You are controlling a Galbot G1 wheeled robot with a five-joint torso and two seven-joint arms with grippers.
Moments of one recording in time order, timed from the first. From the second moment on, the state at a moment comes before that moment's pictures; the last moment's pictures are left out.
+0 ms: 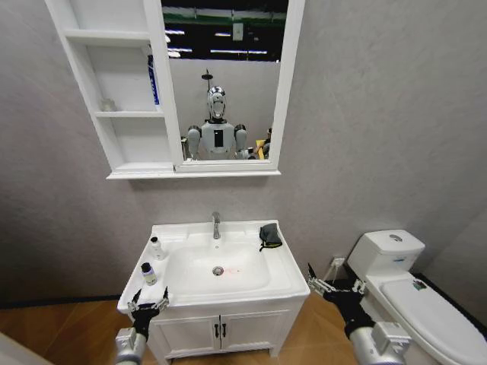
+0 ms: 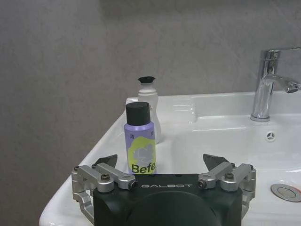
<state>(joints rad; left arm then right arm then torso) 1.38 -1.40 -0.69 -1.78 -0.16 0.03 -0.02 -1.64 1.46 0.66 2.50 0.13 -0.36 0.08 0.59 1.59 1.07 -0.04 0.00</state>
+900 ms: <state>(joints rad) 1.16 -1.33 -0.66 -1.62 -0.20 0.11 -0.05 -1.62 1.47 0.65 2.50 0.12 -0.35 0.08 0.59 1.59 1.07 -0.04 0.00</state>
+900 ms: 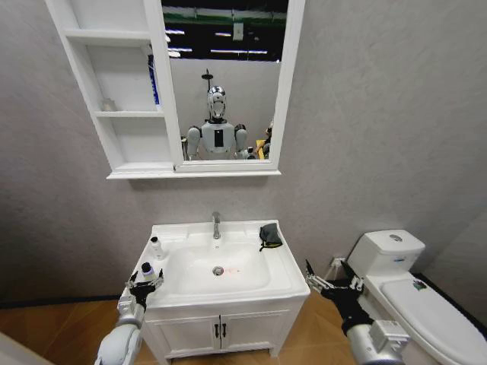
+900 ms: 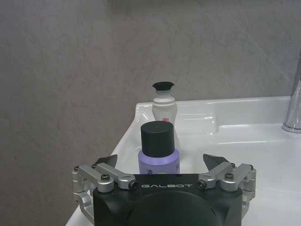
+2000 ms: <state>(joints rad) 1.23 -1.27 -0.63 -1.92 -0.25 0.25 -0.17 -1.60 1.47 0.65 2.49 0.12 -0.35 0.08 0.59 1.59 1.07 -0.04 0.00</state>
